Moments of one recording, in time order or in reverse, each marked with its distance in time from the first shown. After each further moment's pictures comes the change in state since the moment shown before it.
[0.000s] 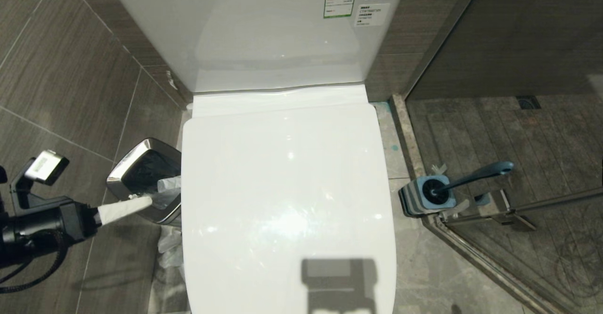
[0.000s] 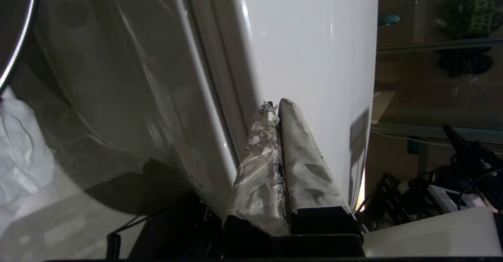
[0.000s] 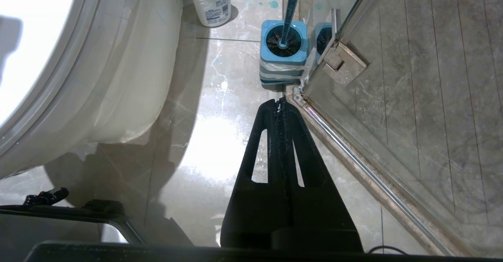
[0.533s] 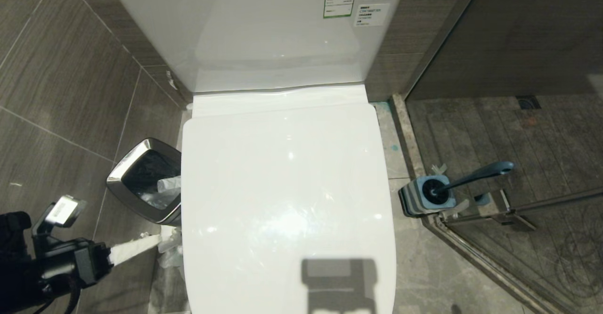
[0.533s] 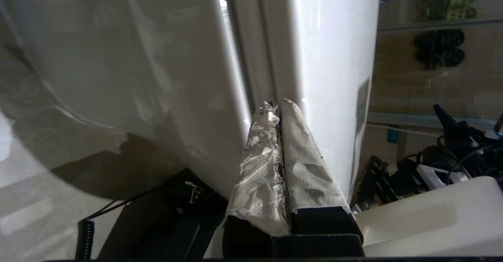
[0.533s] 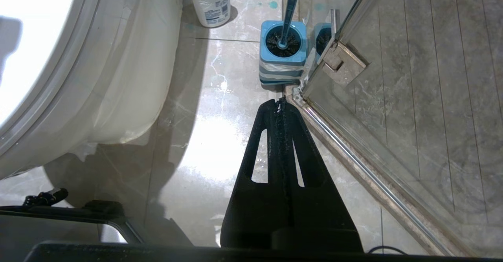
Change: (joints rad) left arm 0.027 0.173 0.257 -0.349 -0.094 0.011; right arm -0.001 0.000 0.000 -0.001 0.000 0.000
